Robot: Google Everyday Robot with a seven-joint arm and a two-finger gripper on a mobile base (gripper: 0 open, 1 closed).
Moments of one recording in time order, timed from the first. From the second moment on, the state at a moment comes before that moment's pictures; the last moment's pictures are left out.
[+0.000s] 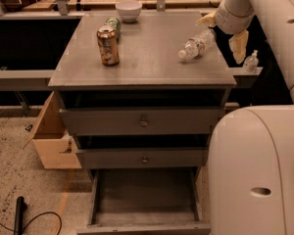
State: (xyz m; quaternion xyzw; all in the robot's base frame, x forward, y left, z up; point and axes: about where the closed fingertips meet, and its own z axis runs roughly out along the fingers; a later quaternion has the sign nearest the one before) arm 0.762 -0.244 0.906 -0.88 0.42 -0.19 0.11
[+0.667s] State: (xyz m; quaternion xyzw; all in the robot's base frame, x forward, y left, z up) arm 0.812 -0.218 0.891 -0.90 0.37 -0.23 0.11
